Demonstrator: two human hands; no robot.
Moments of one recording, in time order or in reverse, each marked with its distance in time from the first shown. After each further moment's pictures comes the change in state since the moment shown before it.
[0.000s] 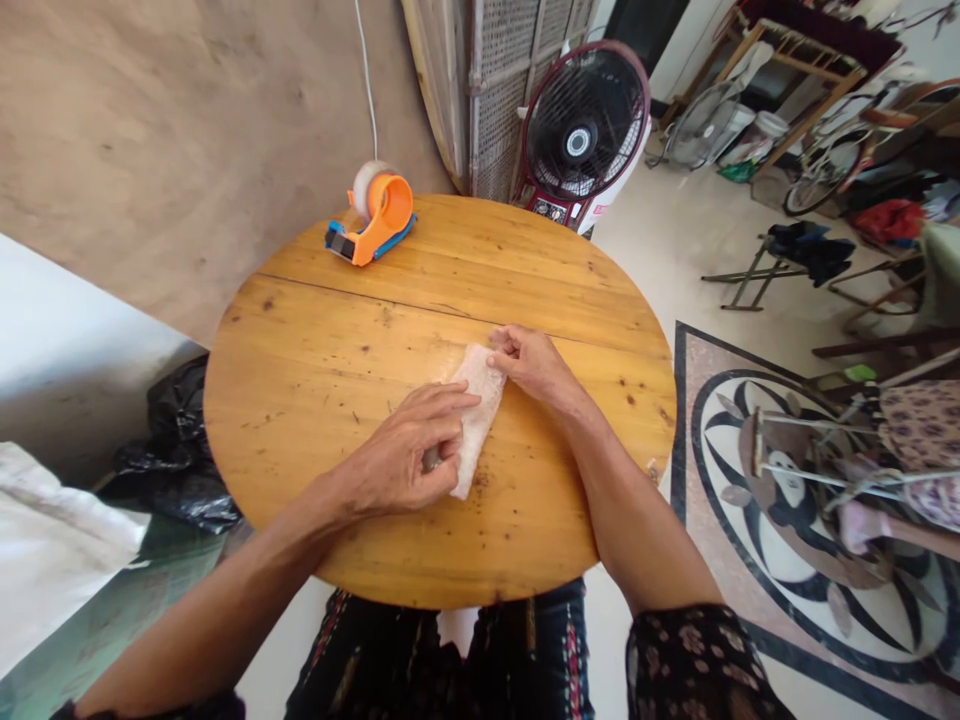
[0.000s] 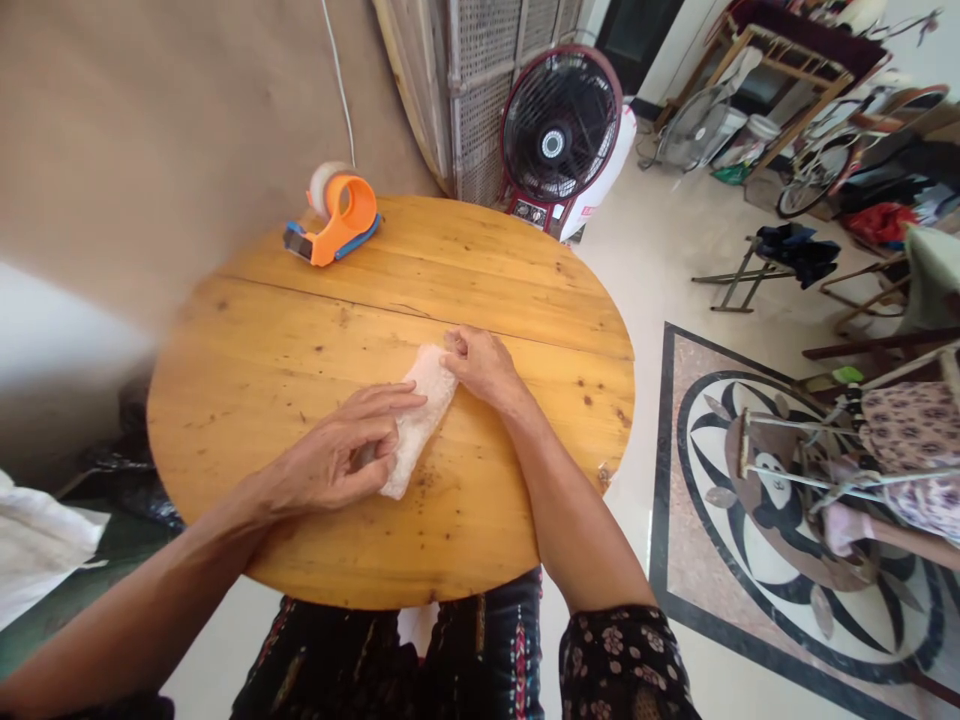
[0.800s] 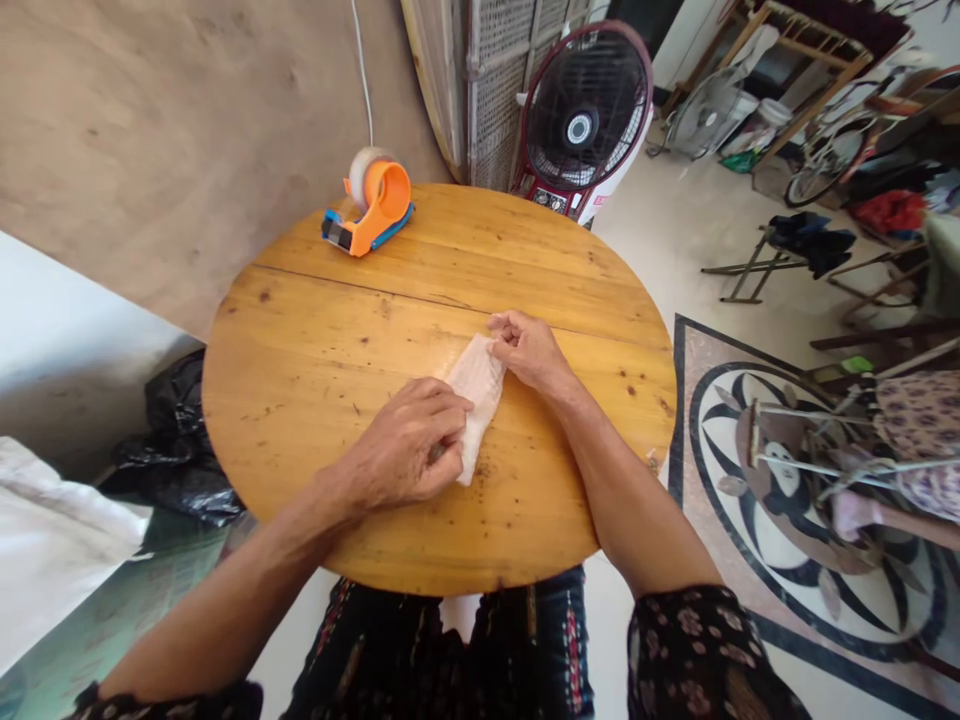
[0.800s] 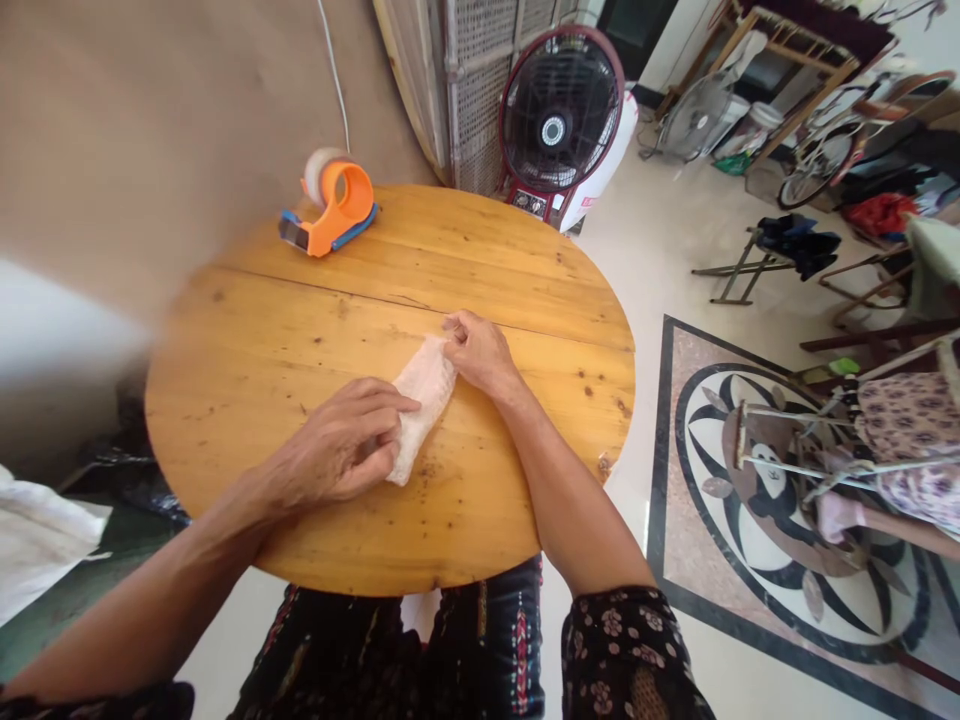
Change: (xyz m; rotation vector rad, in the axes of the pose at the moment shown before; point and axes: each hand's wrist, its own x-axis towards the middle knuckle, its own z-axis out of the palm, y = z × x) left_hand 0.003 0.002 0.002 0.138 0.106 0.111; right_hand 0.009 0.013 0.013 0.128 0.125 -0.059
